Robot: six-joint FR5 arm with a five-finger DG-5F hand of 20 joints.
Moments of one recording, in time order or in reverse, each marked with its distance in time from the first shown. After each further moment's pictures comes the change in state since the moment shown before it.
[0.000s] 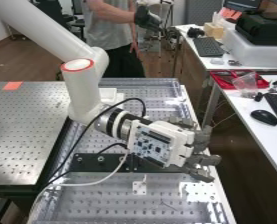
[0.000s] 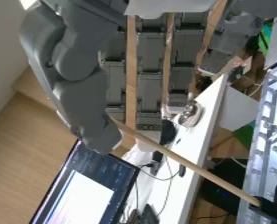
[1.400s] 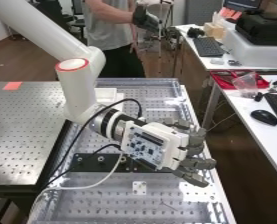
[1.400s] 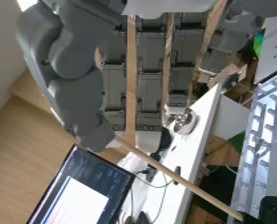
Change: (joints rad) arm -0.007 0.023 -0.034 0.010 0.020 -0.015
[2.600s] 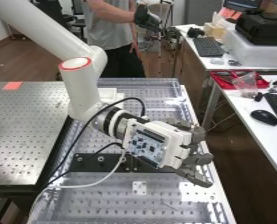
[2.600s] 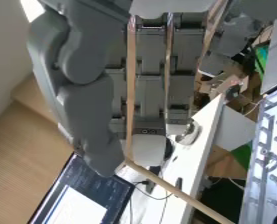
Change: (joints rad) arm 0.012 -0.009 0.017 0.025 0.050 -0.038
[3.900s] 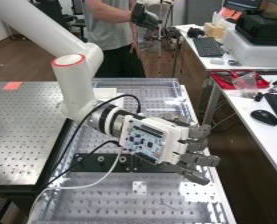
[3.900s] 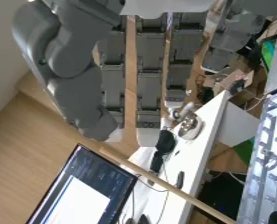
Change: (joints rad) arm -0.014 0.036 -0.031 -0.013 -0.057 -0.008
